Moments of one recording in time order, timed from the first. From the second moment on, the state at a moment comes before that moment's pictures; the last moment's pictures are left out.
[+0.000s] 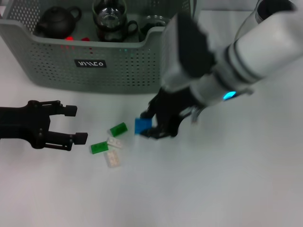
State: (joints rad) left arm -0.41 -2.04 0.45 0.86 2.31 1.87 -1.46; right arm 0.86 2.09 -1.74 -0.94 -2.08 -1.21 1.97
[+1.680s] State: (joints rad) left arm -0.43 -2.04 0.45 0.86 2.31 1.88 -1.47; right arm 1.16 2.10 -1.20 -0.88 -2.25 -1.08 2.16
